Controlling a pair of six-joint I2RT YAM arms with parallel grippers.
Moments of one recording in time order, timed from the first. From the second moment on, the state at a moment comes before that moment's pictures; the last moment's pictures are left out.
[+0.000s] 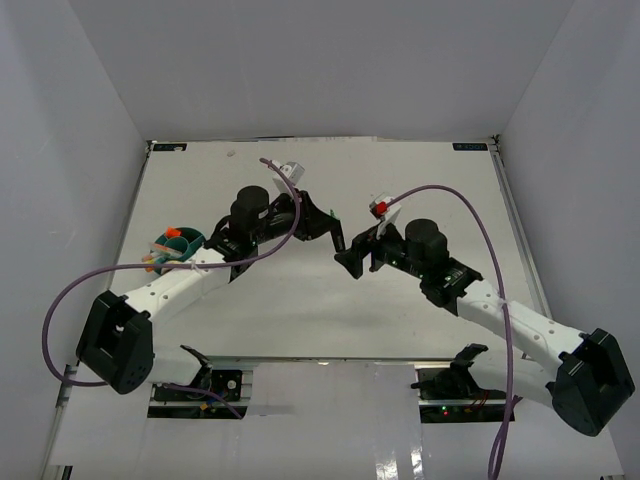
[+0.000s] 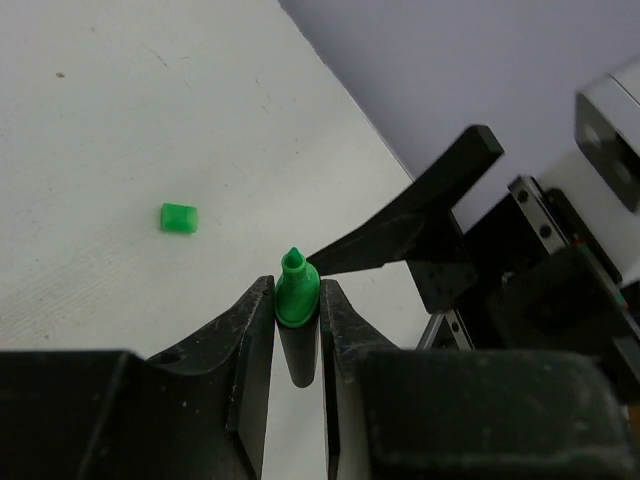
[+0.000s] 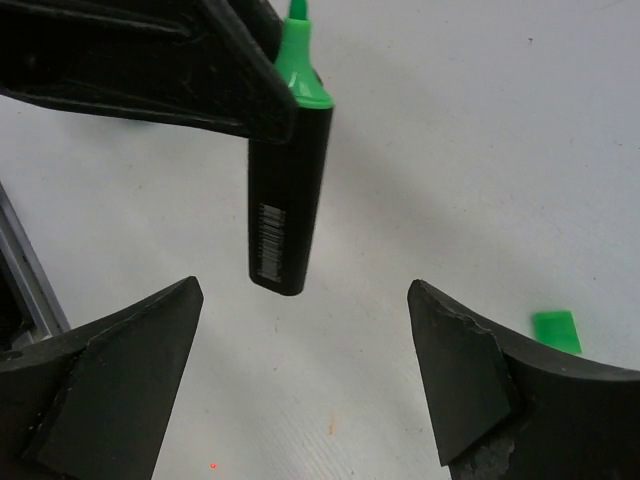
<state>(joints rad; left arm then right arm) -0.60 1.35 0.91 0.27 0.43 -0.57 0.75 1.06 0.66 0.15 -0.17 0.15</state>
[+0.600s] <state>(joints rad) -0.60 1.31 0.86 0.54 0.74 -0.47 0.60 1.14 0.70 0.17 -0.77 0.15</state>
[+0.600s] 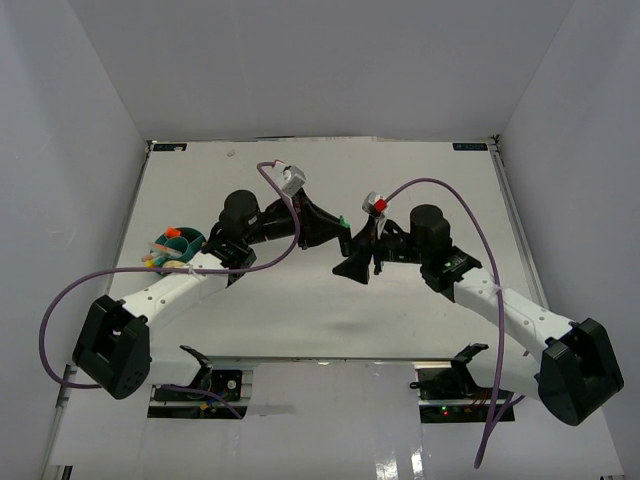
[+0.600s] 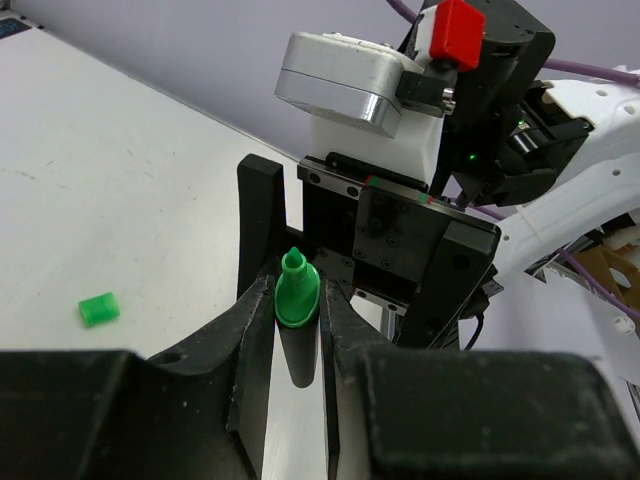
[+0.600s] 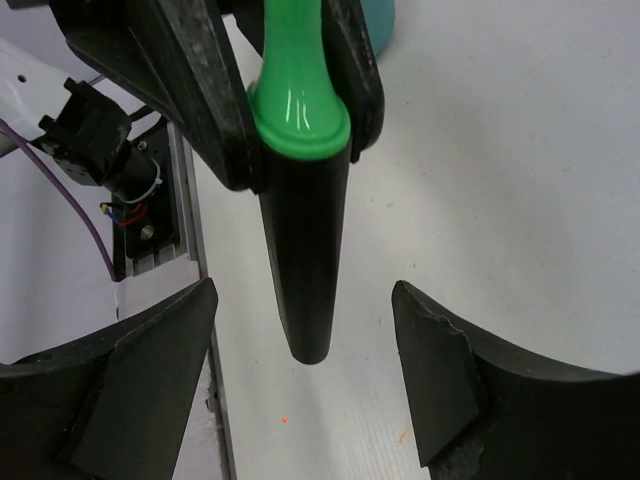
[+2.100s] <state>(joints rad) -0.61 1.32 0.83 0.72 0.86 -0.49 0.57 1.19 0.79 0.21 -0.97 0.15</state>
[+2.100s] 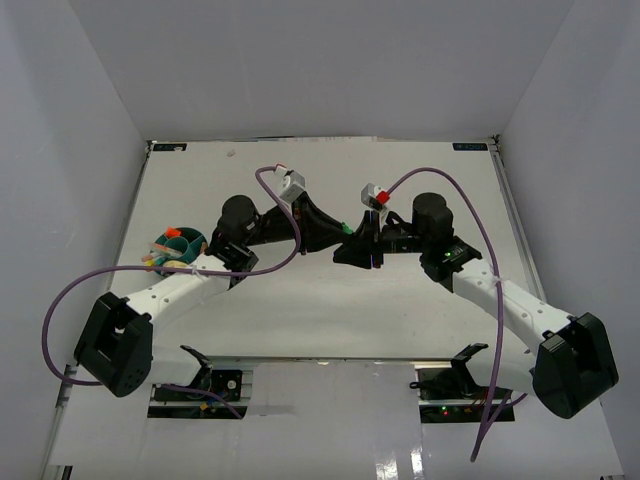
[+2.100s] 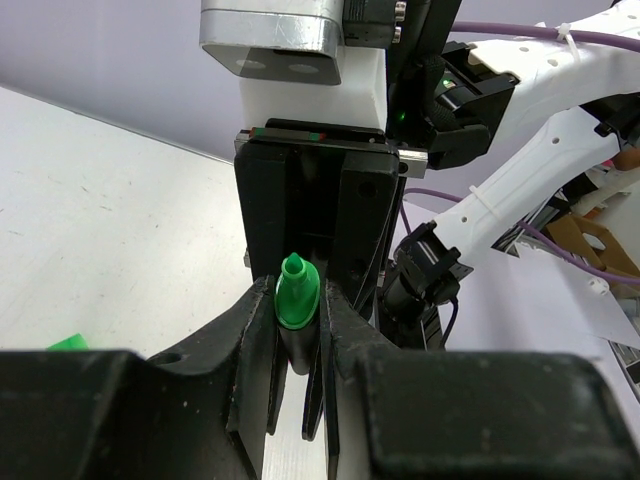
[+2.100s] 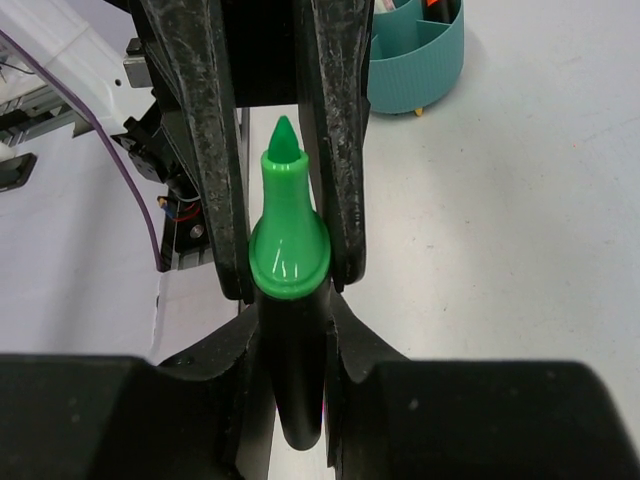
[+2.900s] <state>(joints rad) -0.61 1.32 0.78 0.76 0.88 -0.51 0.53 1.15 0.79 0.23 -1.01 0.16</state>
